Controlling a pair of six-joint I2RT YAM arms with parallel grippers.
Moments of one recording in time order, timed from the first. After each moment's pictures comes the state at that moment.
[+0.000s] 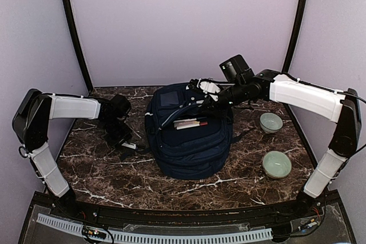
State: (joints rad) left arm -0.44 1.73 1.07 -0.69 -0.02 -1.28; right arm 0.74 1.66 1.46 -0.59 -0.33 -0.47
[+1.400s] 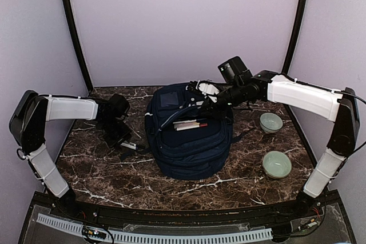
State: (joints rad) left arm -0.43 1.70 1.04 -0.68 -0.02 -1.23; right arm 0.74 1.68 1.46 -0.59 -0.33 -0.47
